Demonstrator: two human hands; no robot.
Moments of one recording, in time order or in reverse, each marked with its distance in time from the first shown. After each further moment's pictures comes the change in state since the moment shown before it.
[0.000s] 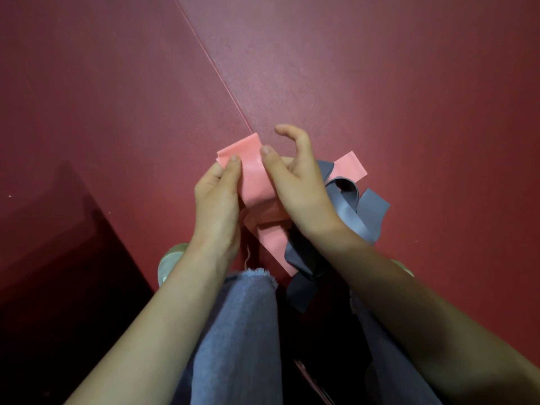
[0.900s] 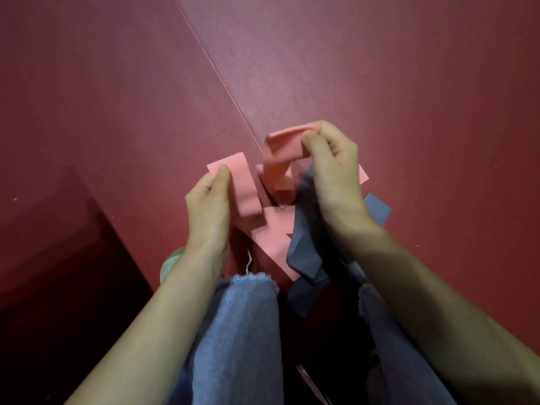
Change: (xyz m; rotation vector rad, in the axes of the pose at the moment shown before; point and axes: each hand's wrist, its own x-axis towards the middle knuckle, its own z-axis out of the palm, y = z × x) left_hand 0.010 -0.004 -0.016 0.217 0.200 -0.016; right_hand 0.007 -0.029 -0.024 -0.022 0.133 -0.157
